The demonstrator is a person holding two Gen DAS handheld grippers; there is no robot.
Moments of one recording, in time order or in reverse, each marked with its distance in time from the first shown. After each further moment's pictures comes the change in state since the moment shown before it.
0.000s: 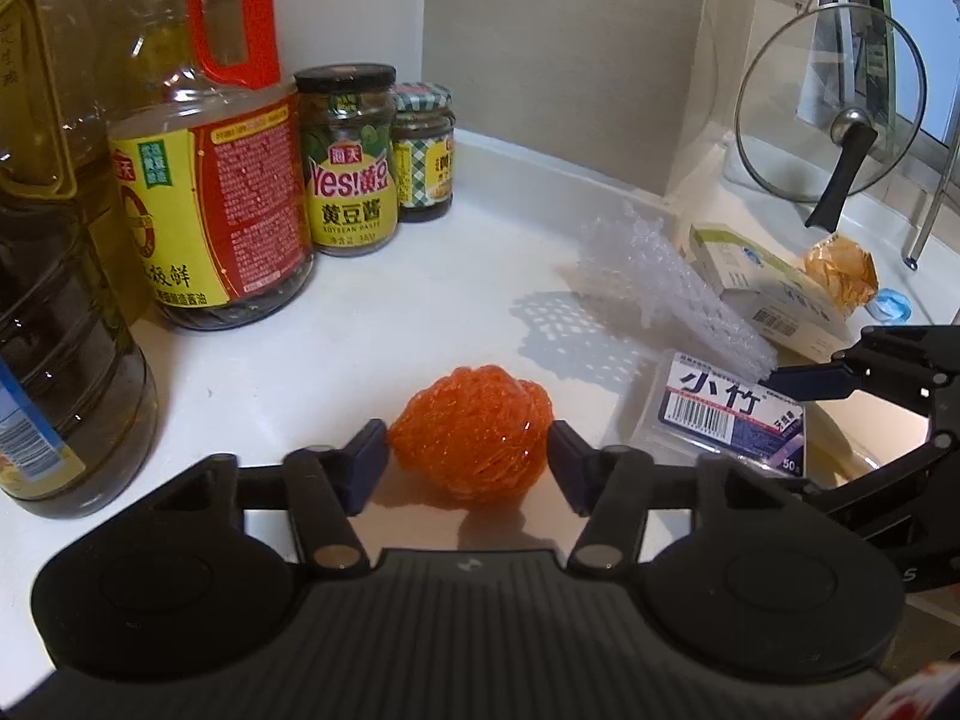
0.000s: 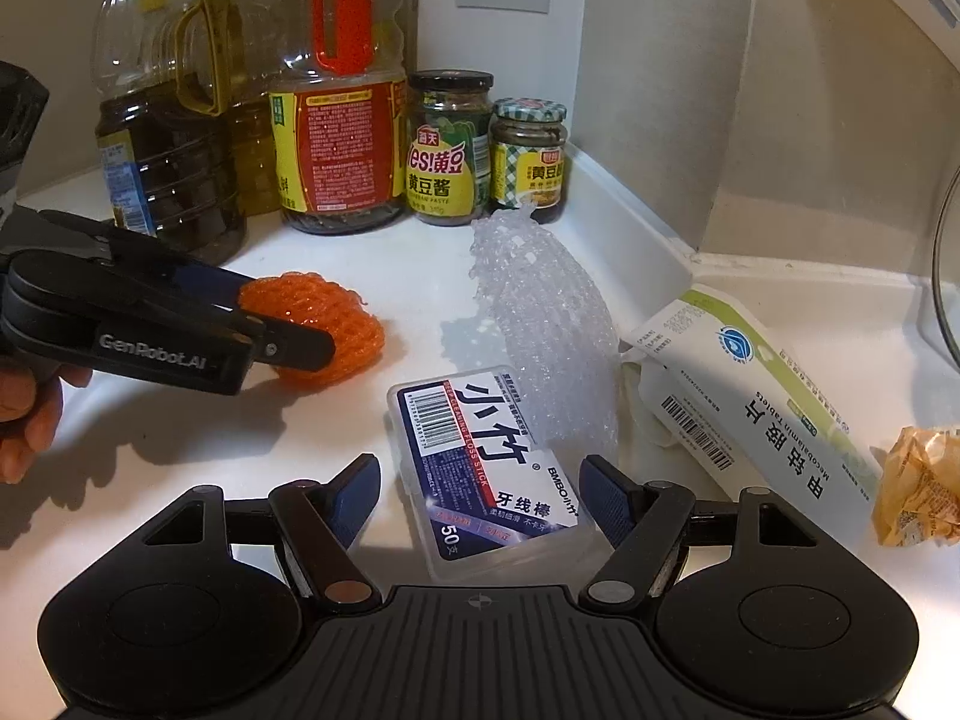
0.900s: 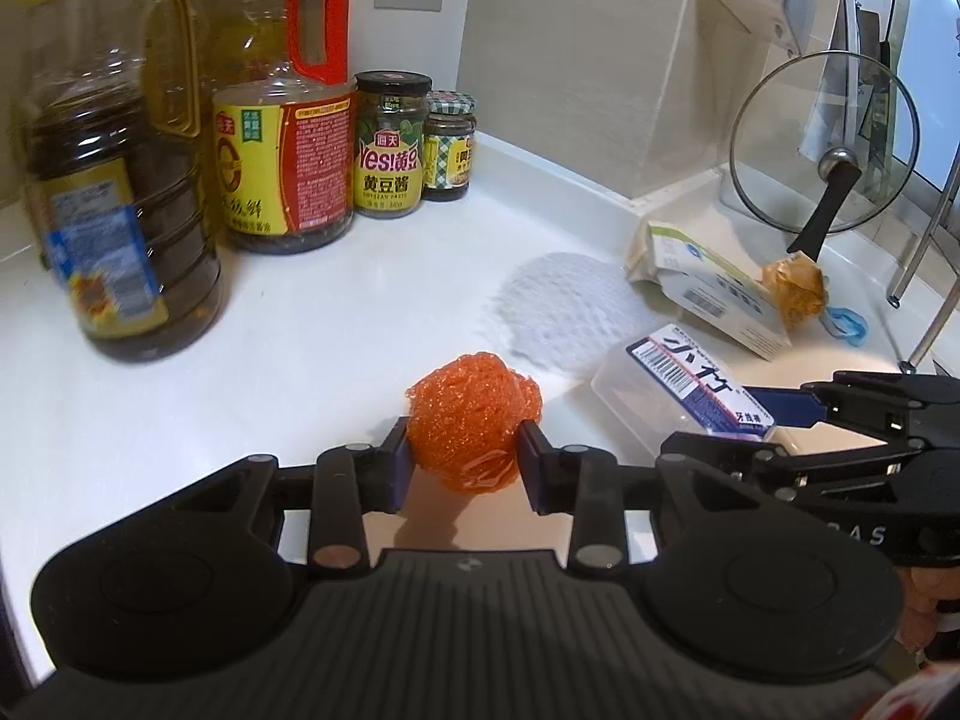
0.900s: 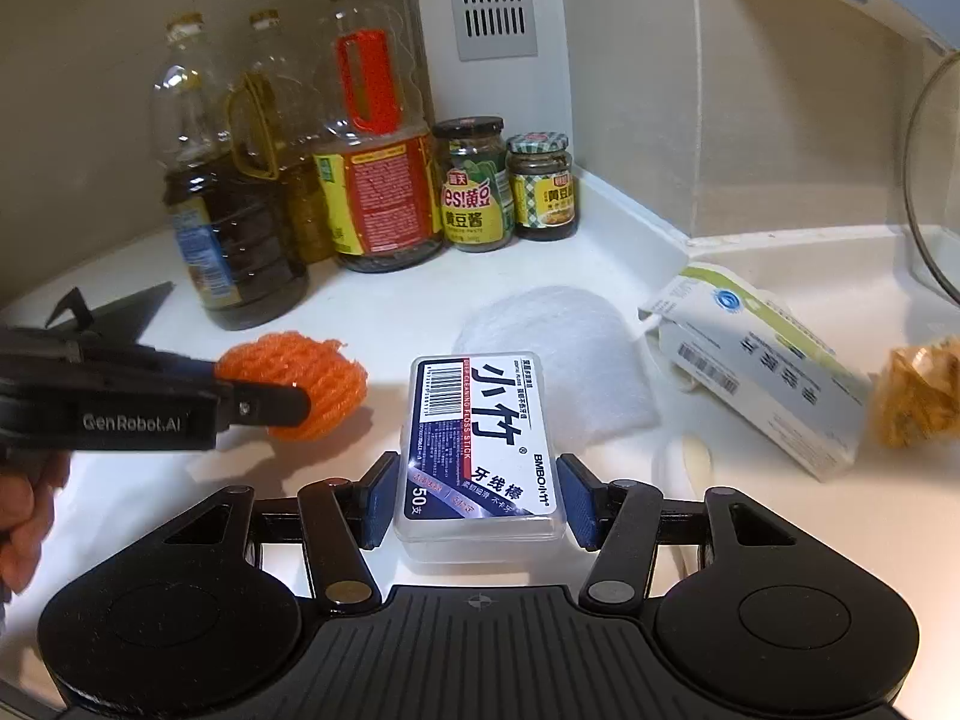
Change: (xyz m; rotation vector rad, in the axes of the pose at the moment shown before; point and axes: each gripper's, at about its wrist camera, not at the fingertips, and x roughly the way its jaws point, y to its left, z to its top) left arm -0.088 -0.030 -0.041 -0.142 -0.018 0.053; right arm -0.071 0.021 -0.028 0.151 -0.083 0.083
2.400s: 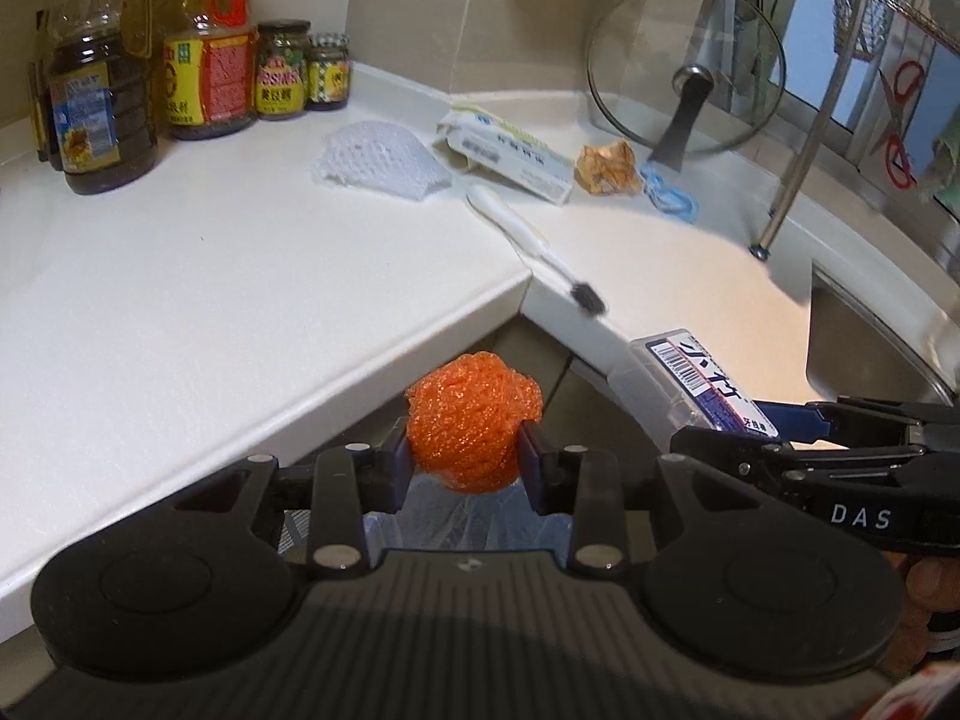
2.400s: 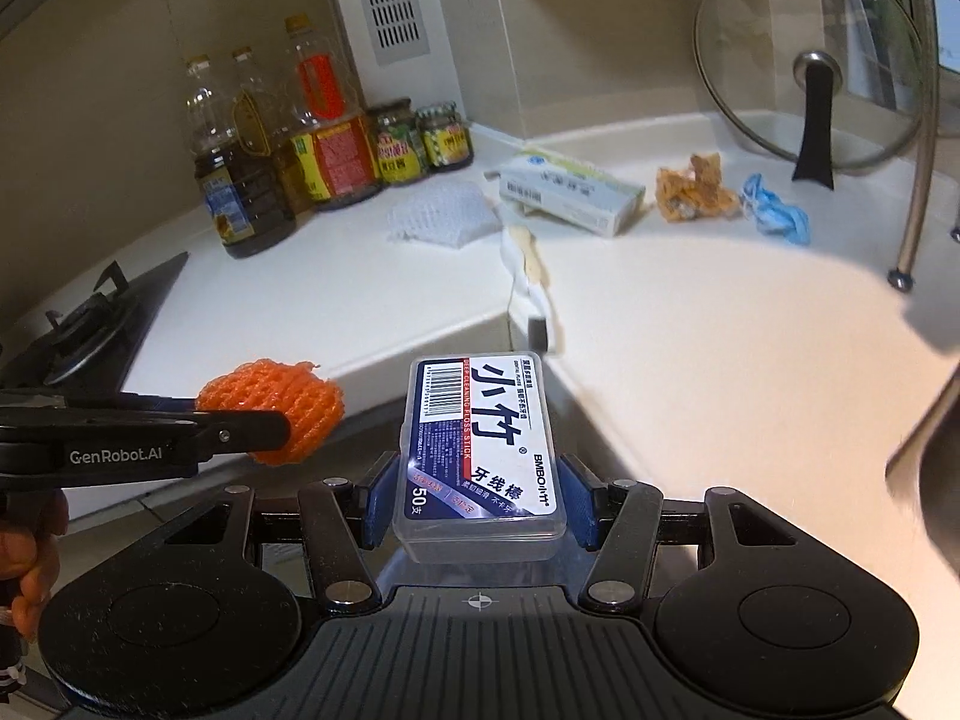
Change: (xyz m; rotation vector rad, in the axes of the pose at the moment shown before) left arm -0.106 -0.130 -0.125 0.003 0.065 -0.071; right arm -0.180 -0.005 -0.140 0.161 0.040 -0.082
